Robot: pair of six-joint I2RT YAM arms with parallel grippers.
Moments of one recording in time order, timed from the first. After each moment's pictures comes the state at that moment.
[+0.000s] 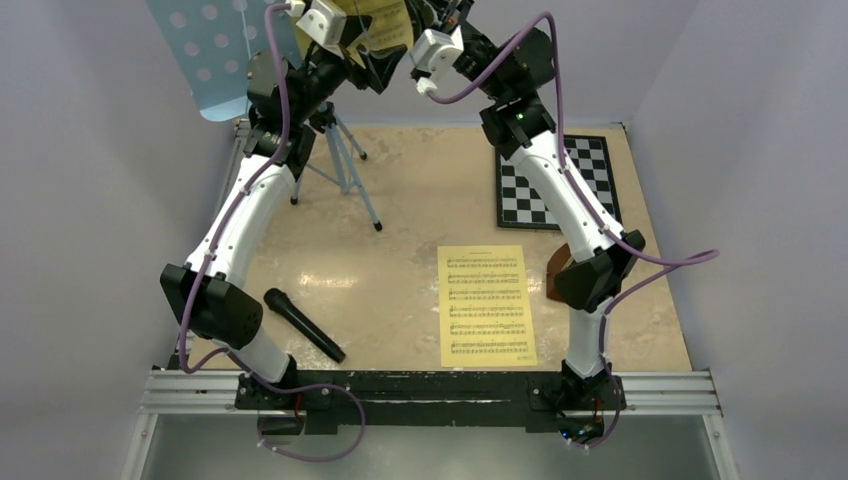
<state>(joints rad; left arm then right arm) -0.29 1.63 1.76 0.29 0.47 -0.07 0.57 1.96 2.31 0.32 -0.52 -0.94</state>
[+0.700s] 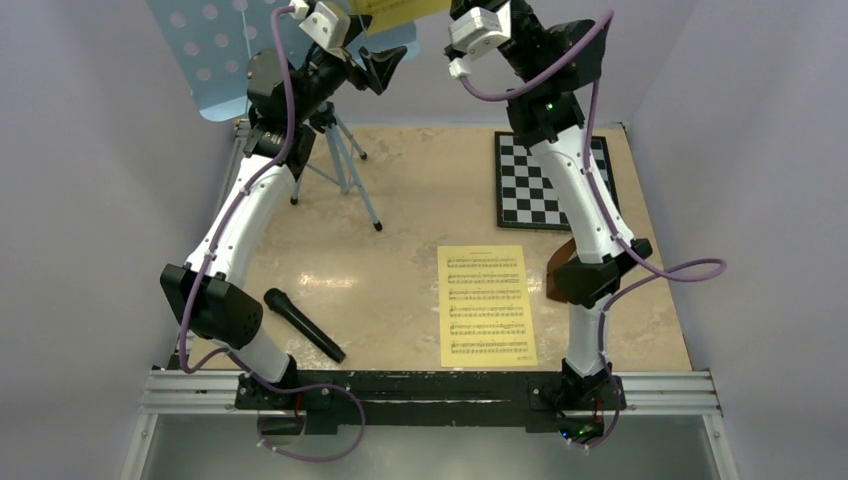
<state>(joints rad) -0.29 1.63 1.76 0.29 0.49 -0.01 0.54 1.99 2.54 0.37 -0.49 -0.97</state>
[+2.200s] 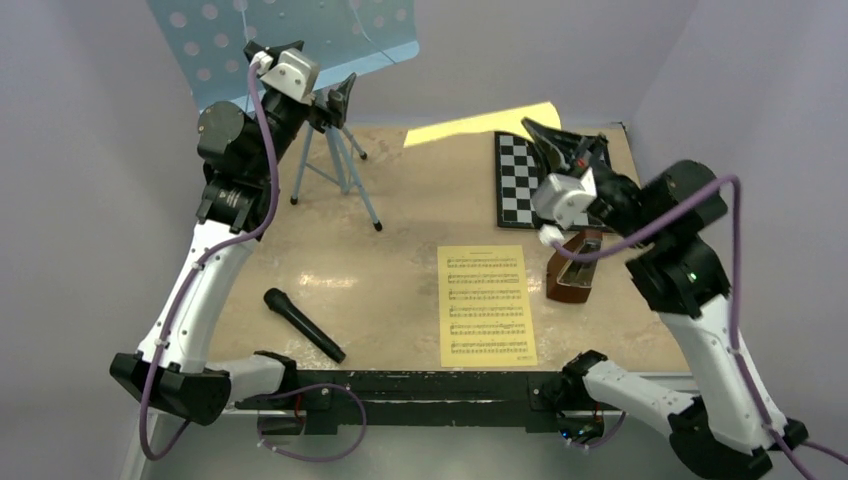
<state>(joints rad) -0.29 1.26 1.50 0.14 0.20 0.28 0.52 1.01 1.50 -0.19 -0.39 -1.09</state>
